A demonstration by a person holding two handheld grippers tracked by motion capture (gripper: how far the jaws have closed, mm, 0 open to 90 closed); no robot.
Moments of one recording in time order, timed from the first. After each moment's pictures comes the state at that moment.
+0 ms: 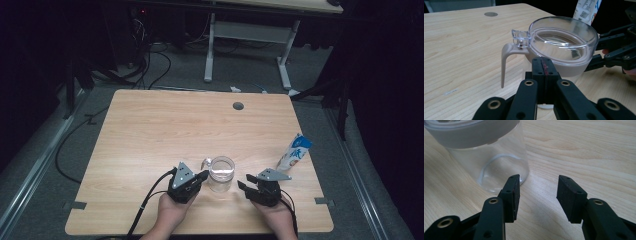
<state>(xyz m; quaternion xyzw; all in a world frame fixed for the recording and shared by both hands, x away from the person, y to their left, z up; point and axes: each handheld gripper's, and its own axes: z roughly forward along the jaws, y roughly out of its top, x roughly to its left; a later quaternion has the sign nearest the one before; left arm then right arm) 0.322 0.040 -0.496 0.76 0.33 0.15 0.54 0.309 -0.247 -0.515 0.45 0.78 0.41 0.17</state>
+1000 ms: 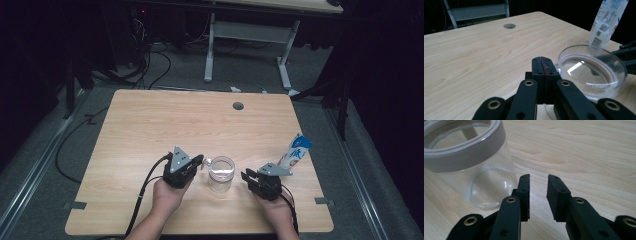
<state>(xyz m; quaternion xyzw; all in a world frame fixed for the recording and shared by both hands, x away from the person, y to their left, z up) 0.350 0.044 -0.461 0.76 0.34 0.19 0.52 0.321 -0.249 -0.506 0.46 0.76 0.41 0.20</state>
